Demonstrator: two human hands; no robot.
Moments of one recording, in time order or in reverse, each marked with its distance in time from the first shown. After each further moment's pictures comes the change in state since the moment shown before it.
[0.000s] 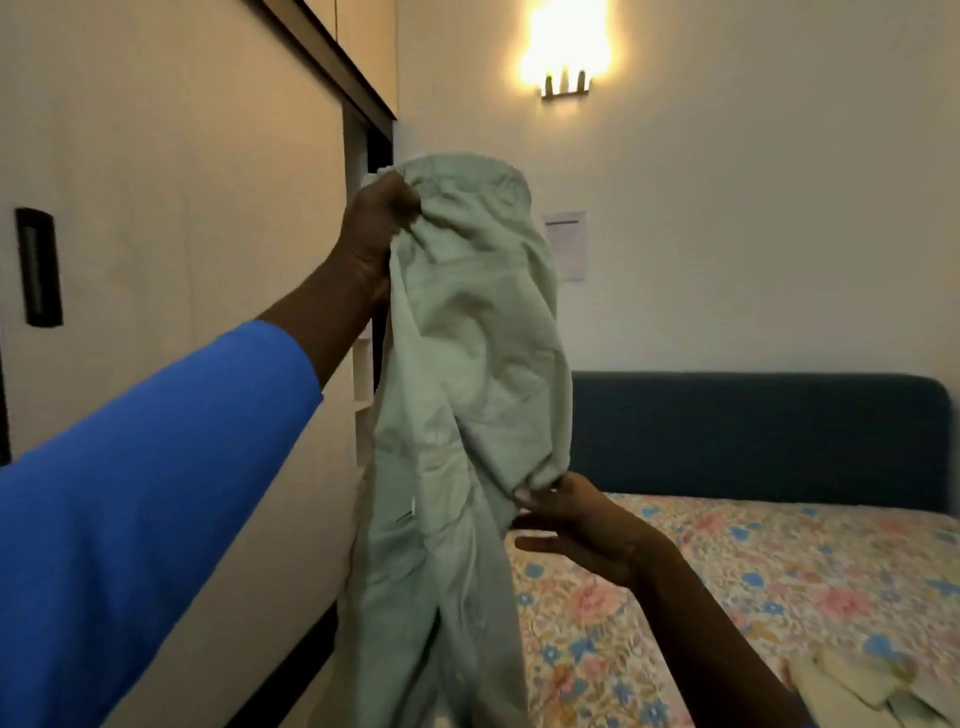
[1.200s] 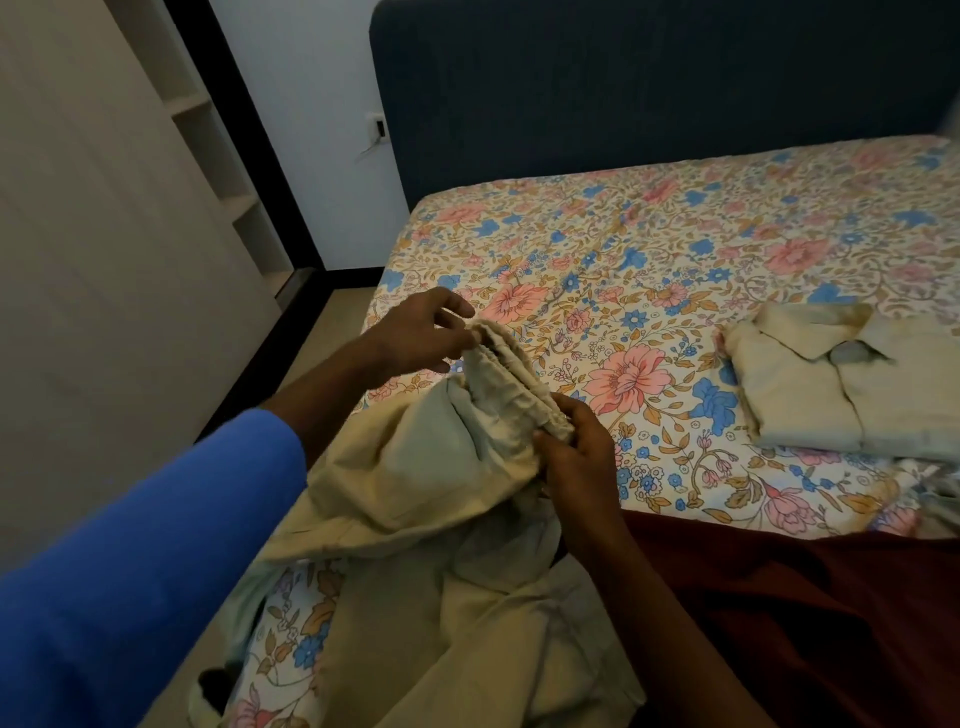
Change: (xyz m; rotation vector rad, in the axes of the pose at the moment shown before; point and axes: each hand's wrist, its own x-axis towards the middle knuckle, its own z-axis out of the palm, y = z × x) left_hand -0.152 -0.470 0.003 0.863 -0.430 -0.819; right_hand -0.067 0.284 -0.109 -0.033 0.864 0.161
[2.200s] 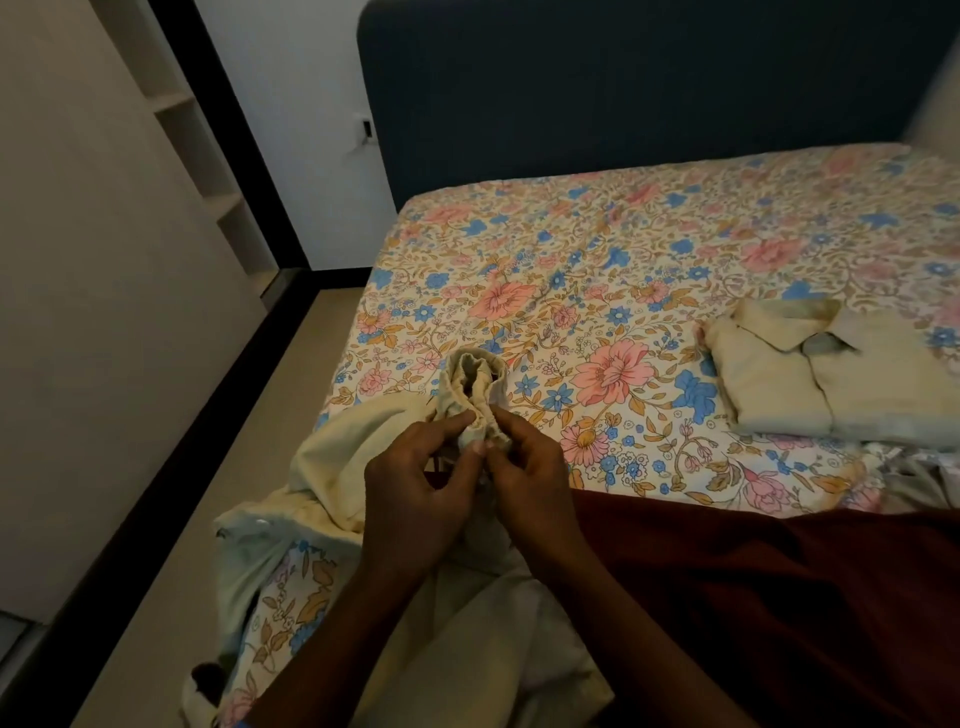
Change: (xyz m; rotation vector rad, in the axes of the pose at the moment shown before) left_hand -0.141 -0.046 0.107 -0.043 0.582 0.309; right_hand -0.040 0.006 0.025 -0.046 -0.161 -0.072
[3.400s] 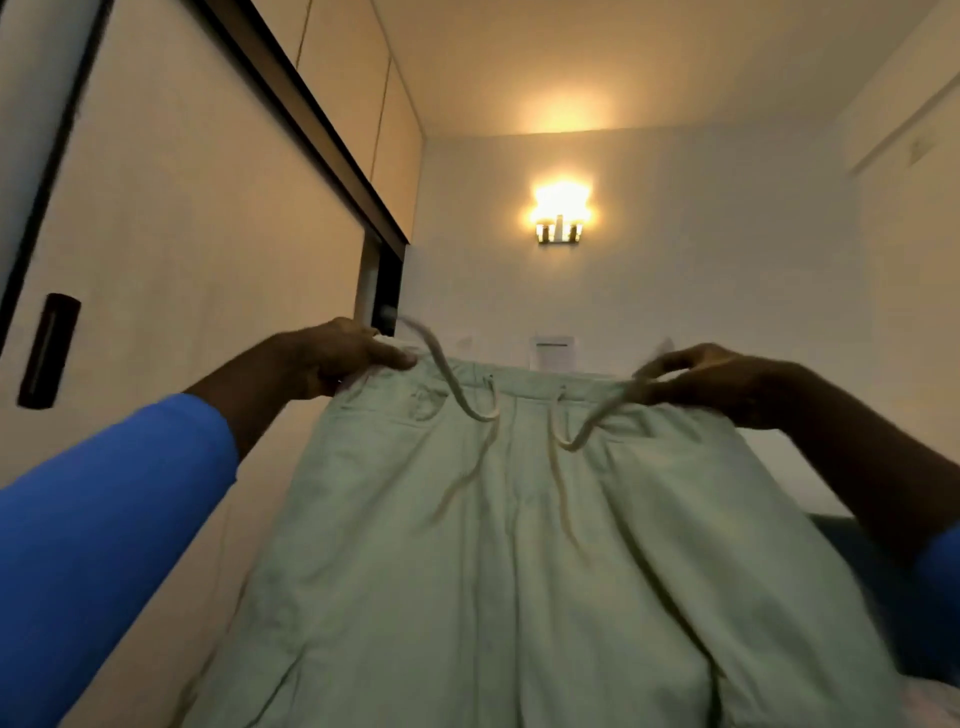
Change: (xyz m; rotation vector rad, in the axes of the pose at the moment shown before) left_hand 0.237 0.267 -0.495 -0.237 -0.050 -0.061; right_hand -0.005 -0.579 -0.018 -0.597 -0.251 -0.482
